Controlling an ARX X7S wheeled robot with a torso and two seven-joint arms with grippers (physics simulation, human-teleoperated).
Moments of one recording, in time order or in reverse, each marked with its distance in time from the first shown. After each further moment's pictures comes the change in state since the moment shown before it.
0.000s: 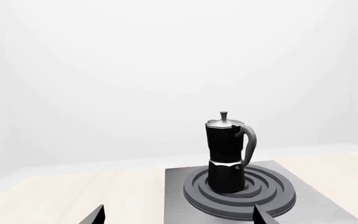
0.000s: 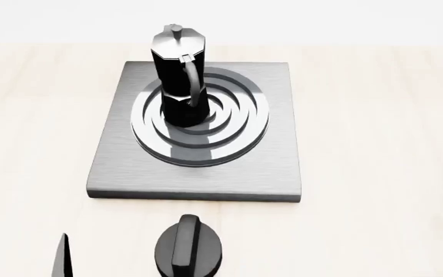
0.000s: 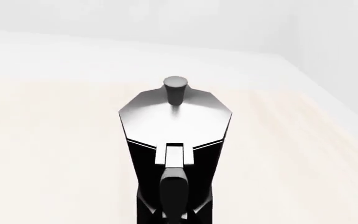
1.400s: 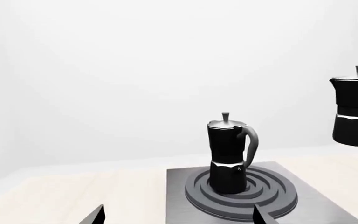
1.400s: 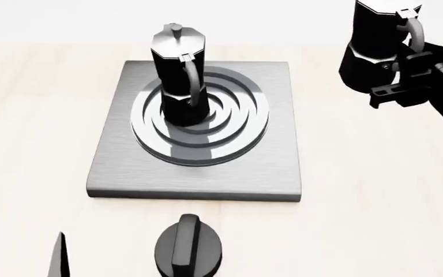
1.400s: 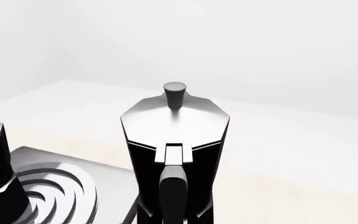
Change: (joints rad) left arm -0.001 -0.013 0.003 0.014 -0.010 -0.006 -0.017; right arm 0.128 -0.109 0.023 -0.160 0.012 -0.015 -0.197
